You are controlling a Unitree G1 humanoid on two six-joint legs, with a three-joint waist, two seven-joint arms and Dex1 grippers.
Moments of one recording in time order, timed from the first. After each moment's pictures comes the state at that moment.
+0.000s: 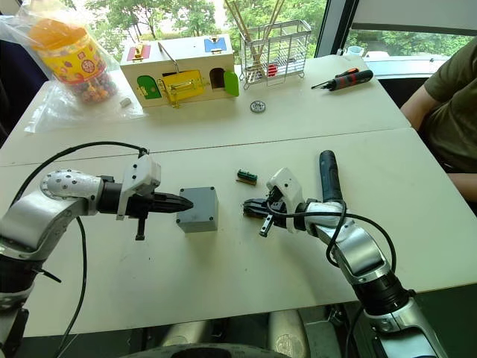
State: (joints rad) left arm -0.40 0.86 -0.11 -0.33 -0.44 0.66 -1.14; right arm -0.29 -0.55 0.23 -0.29 0.29 0.56 0.75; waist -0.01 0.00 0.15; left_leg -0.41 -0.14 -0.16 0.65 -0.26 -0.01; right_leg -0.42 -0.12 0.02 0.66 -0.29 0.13
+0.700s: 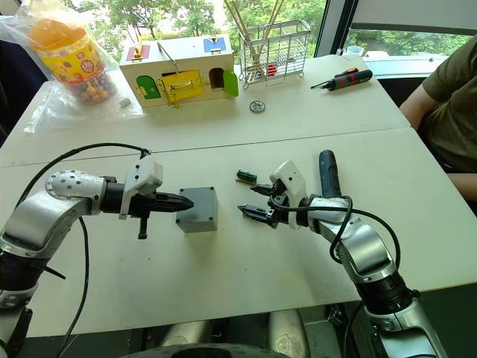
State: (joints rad) left arm -0.40 0.84 -0.13 -0.29 -0.42 0.64 -1.14; right arm -0.30 -0.55 0.19 -0.35 0.32 0.63 0.74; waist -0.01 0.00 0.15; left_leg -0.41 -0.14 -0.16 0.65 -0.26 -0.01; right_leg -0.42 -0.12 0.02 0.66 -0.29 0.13
